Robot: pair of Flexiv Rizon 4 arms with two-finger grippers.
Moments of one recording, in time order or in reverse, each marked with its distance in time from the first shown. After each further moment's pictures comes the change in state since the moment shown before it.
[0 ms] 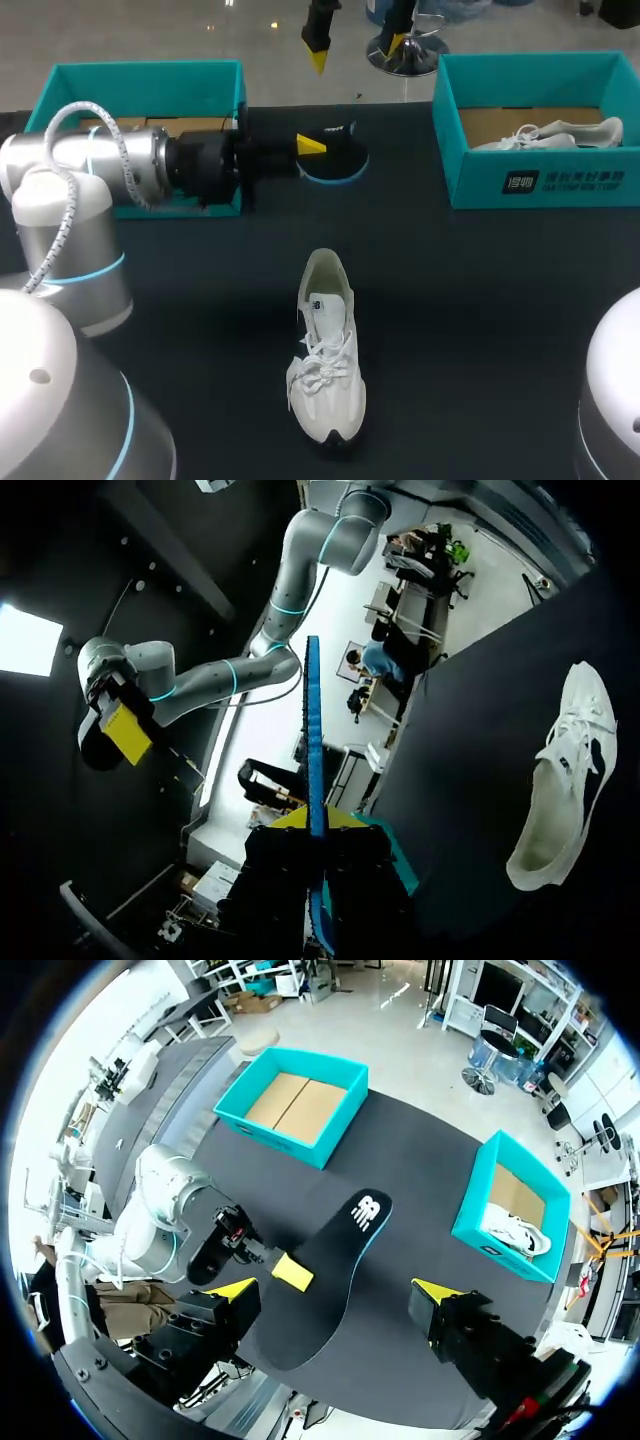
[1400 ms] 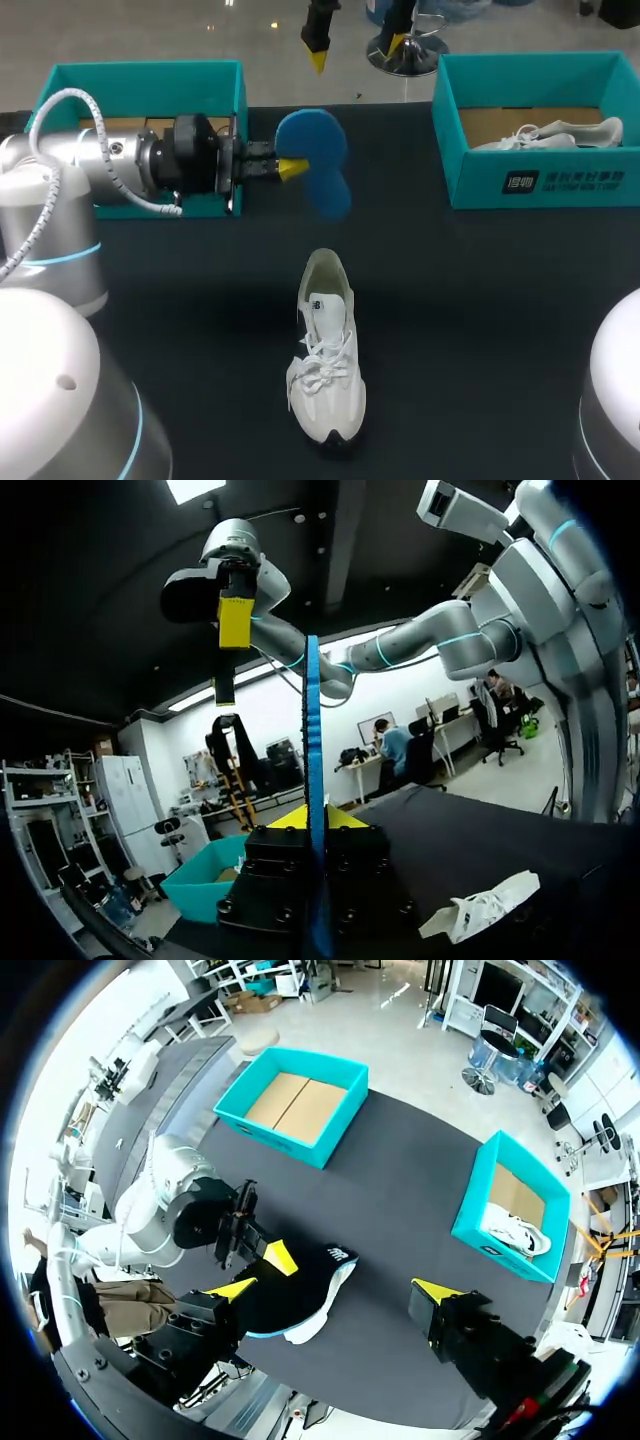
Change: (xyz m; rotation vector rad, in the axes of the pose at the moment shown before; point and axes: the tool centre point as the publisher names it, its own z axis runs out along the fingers) left arm 0.016 0.001 -0.021 0.106 0.037 -0.845; right arm 0.000 0.000 0.000 0.000 -0.001 0.000
